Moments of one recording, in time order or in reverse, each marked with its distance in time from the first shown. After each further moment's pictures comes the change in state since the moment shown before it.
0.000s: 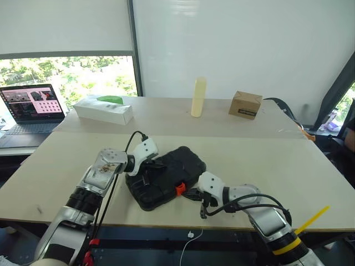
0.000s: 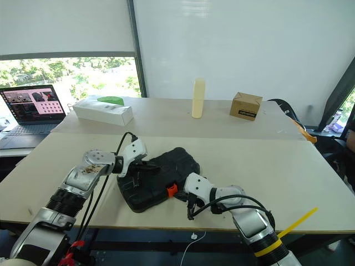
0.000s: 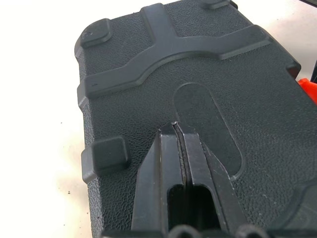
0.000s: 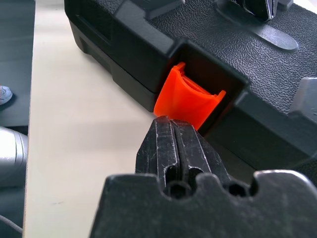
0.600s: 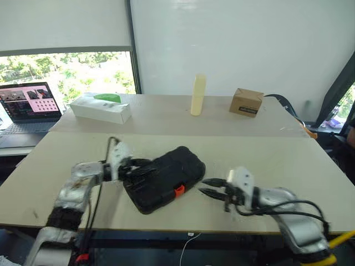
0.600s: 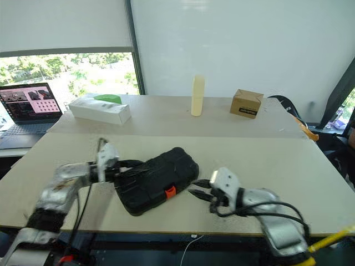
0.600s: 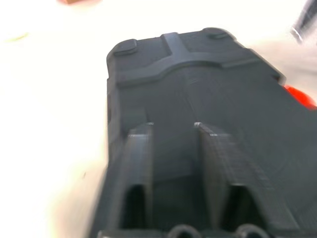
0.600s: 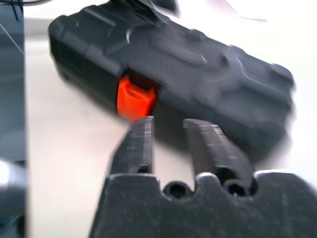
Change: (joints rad) left arm 0.310 0.129 0.350 -0.015 -0.238 -0.274 -0.117; right arm 0.318 -0.202 -0.355 -0.242 0.224 -0.047 0.076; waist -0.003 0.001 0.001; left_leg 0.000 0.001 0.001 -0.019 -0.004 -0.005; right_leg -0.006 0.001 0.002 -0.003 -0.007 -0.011
